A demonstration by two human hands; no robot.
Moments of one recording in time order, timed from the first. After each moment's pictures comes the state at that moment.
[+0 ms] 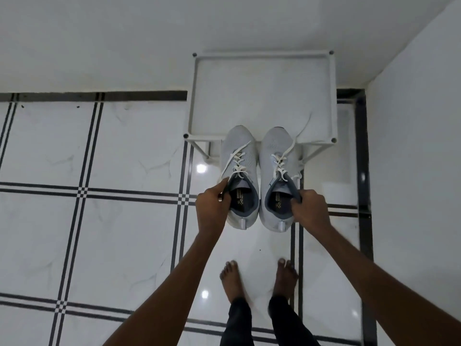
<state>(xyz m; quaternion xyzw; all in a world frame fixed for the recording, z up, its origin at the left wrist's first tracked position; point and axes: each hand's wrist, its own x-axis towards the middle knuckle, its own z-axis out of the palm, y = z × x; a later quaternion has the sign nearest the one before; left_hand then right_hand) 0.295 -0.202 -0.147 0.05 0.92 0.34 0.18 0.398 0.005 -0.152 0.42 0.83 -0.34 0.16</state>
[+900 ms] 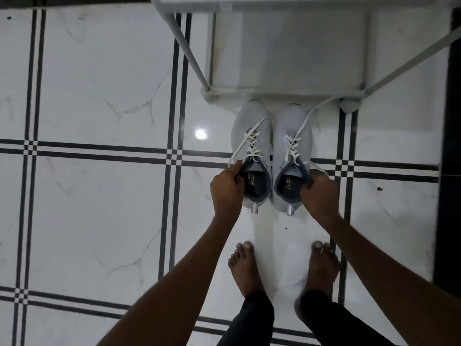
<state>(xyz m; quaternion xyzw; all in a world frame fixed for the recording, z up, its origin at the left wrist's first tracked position) 0.339 -0.269 -0.458 0.05 0.94 0.28 0.20 0.433 -0.091 -0.456 0.45 0.82 -0.33 0.14</state>
